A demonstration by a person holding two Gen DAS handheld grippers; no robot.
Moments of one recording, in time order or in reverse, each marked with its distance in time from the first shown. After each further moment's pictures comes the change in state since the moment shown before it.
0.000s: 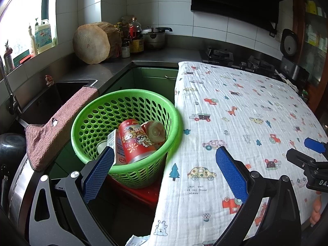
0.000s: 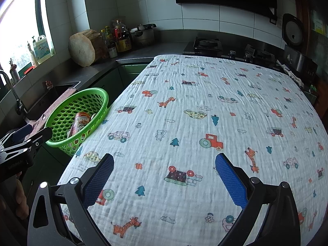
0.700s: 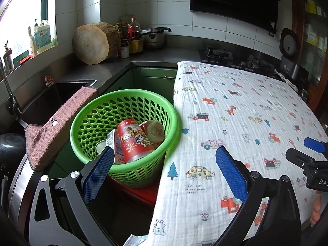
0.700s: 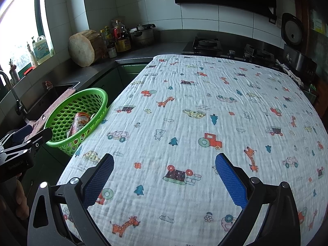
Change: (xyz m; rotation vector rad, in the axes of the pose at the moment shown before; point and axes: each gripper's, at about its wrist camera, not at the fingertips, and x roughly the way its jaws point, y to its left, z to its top) left arm -0.001 -0.003 -0.001 0.003 0.001 -0.001; right arm -0.001 -0.003 0.000 0.001 0.002 -0.001
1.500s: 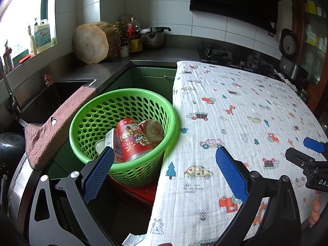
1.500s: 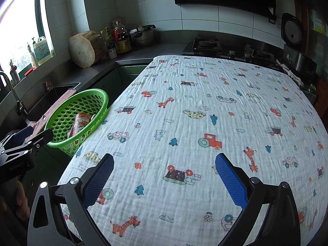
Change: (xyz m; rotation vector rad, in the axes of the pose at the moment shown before) left arm -0.001 -0.001 -0.002 -0.007 0.002 -0.003; right arm -0.001 0.001 0.000 0.002 -0.007 0.002
